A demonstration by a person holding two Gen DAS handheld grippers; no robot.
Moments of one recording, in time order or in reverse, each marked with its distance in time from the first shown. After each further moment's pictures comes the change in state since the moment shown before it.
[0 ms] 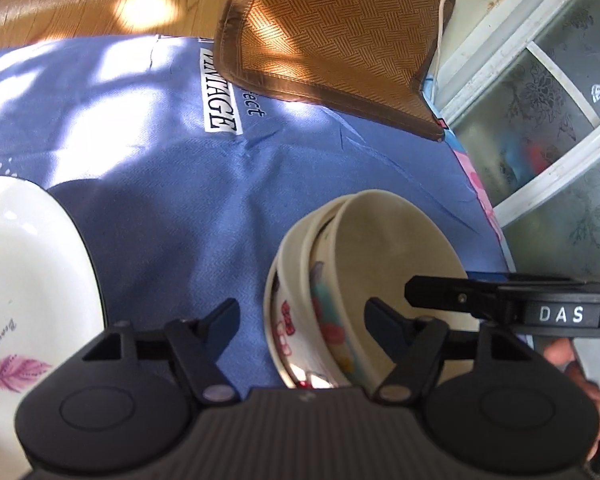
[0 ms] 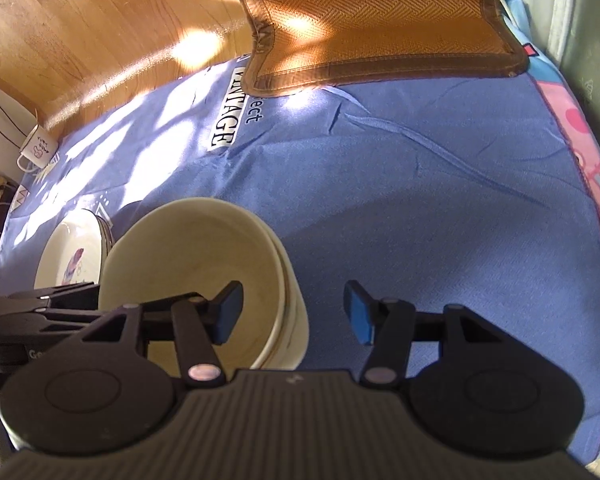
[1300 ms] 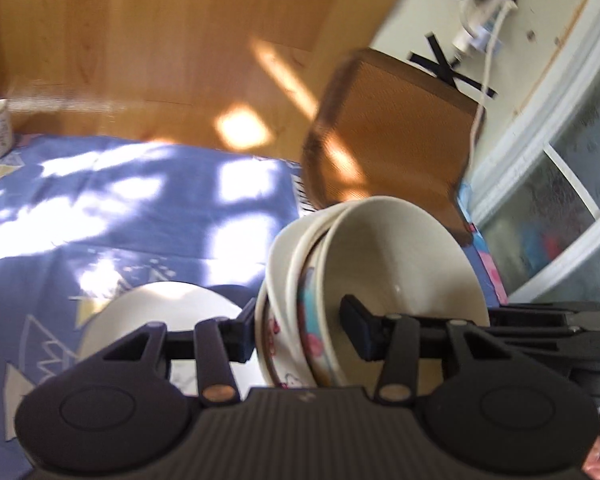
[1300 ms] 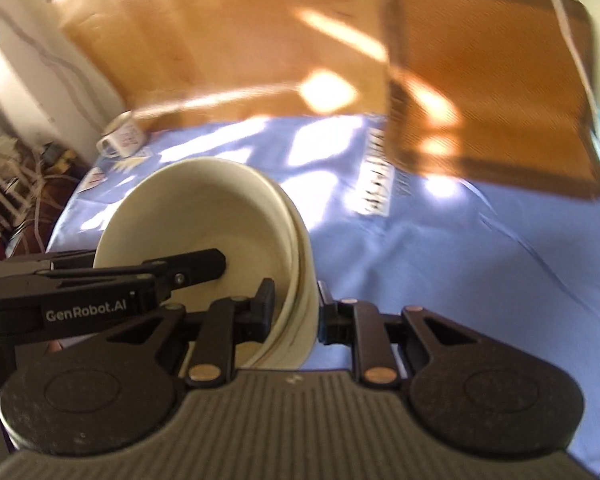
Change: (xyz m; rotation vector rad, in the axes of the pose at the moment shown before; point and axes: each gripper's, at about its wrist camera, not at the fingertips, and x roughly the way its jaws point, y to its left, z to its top) left arm -0.151 0.047 0.028 -0.078 -0.238 0.145; right arm -0.023 0.136 0.033 -0.242 -0.071 0.124
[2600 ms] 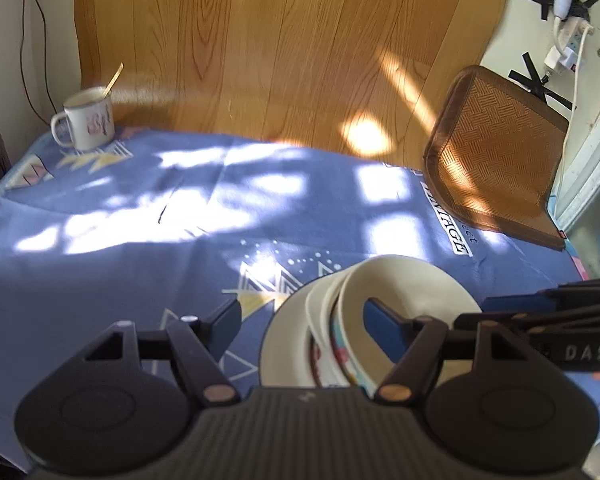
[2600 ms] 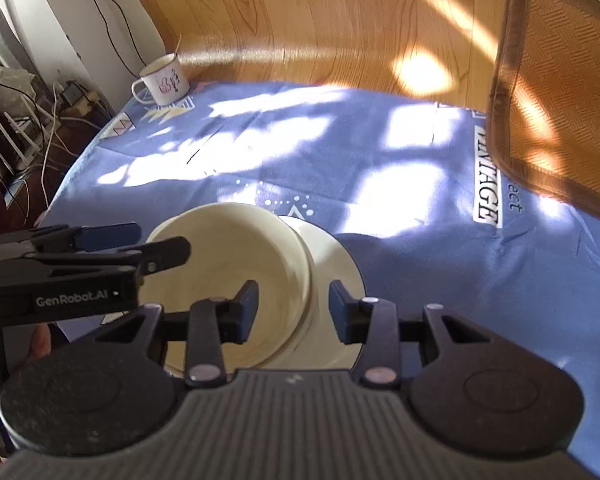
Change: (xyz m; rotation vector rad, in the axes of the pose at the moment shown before) left arm -0.016 0.114 -0.030 0.015 -0.079 0.186; right arm 0.065 0.078 -0.002 -0.112 0.036 -0.002
